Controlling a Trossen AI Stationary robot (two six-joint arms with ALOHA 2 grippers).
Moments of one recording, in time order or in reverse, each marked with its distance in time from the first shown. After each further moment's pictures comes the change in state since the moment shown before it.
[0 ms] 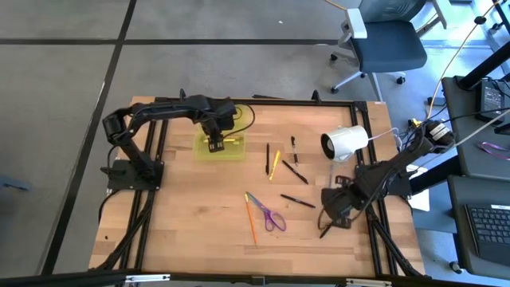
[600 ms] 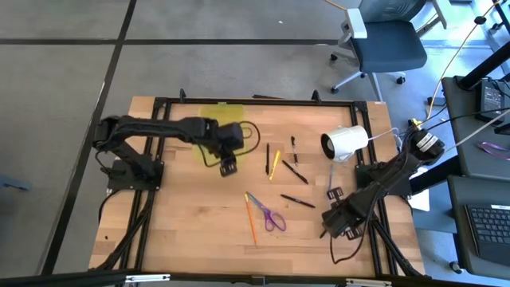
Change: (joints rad) left arm -0.362 -0.108 0.010 0.170 0.052 -0.439; right arm 0.133 0.225 -0.001 0.054 -0.038 -0.343
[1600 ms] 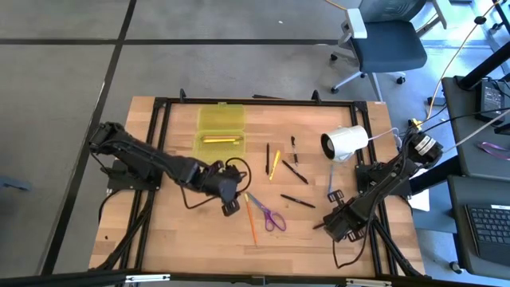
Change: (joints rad) left arm -0.470 0.001 0.000 0.111 -0.363 -0.512; right arm 0.036 0.045 -0.026 0.055 0.023 0.023
